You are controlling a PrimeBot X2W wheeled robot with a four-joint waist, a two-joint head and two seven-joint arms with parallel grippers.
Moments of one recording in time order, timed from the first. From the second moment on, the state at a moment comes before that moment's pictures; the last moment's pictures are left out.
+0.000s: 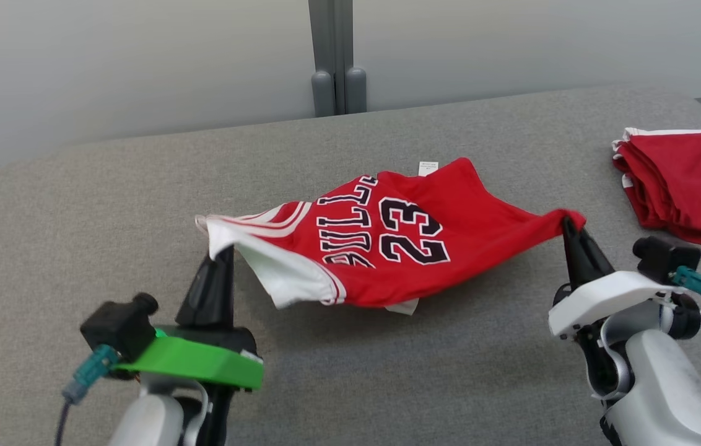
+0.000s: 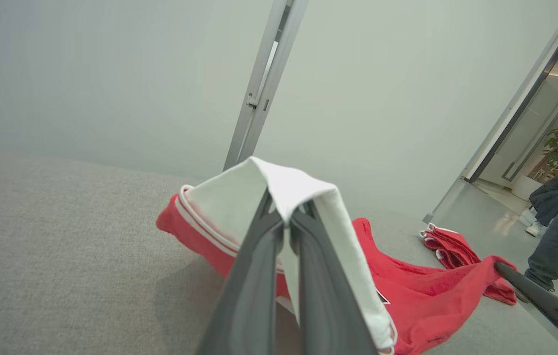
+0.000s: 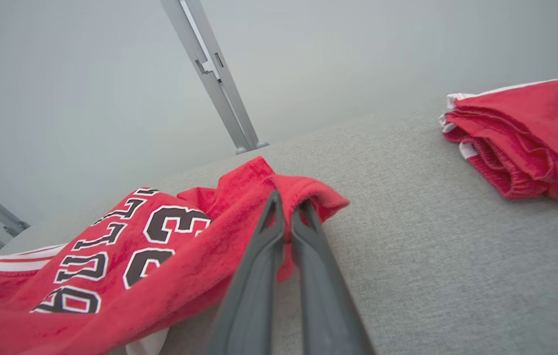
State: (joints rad) left arm -0.13 0.10 -0.29 0.09 -0.56 -0.04 -0.20; right arm -0.32 -0.08 0.01 0.50 0.38 0.13 -0.15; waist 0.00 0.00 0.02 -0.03
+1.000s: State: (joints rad) left arm -0.61 0.31 -0.21 -0.47 -0.58 0.01 0.24; right arm -0.24 -0.06 -0.20 -0.55 0.31 0.13 0.13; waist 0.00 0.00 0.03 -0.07
